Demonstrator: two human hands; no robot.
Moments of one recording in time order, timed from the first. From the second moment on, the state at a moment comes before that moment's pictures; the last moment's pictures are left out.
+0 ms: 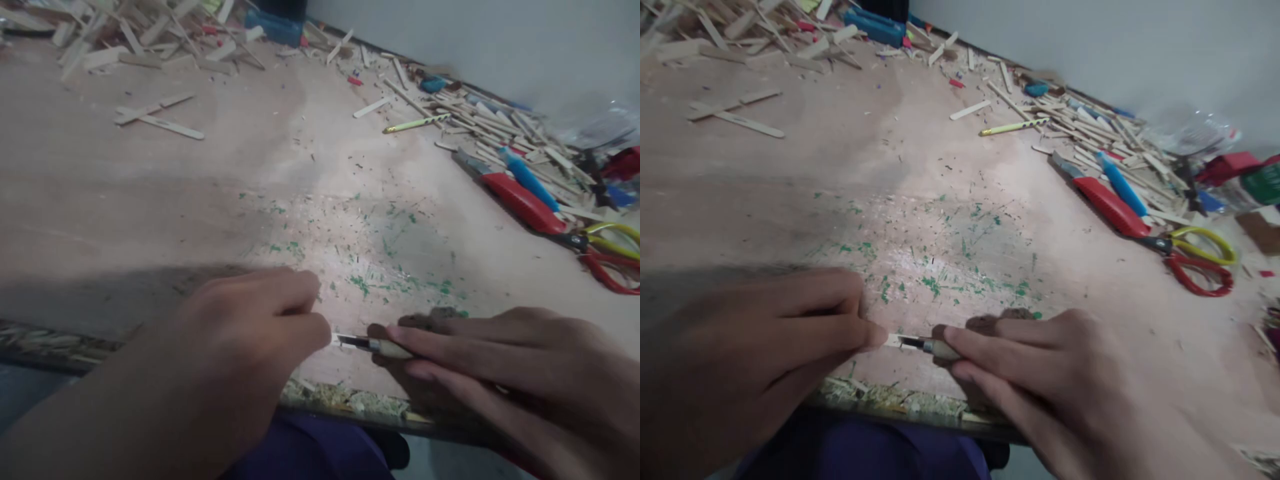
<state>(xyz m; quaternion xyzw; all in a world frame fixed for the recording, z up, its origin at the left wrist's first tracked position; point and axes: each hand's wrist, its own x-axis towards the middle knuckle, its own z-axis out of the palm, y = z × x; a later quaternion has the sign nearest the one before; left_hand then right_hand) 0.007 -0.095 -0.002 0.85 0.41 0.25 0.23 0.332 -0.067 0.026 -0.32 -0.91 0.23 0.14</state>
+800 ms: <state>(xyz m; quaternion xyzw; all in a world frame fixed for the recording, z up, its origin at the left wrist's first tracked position) -0.002 -0.098 -0.009 0.85 0.39 0.24 0.24 0.335 -0.062 0.026 -0.37 -0.87 0.26 0.18</state>
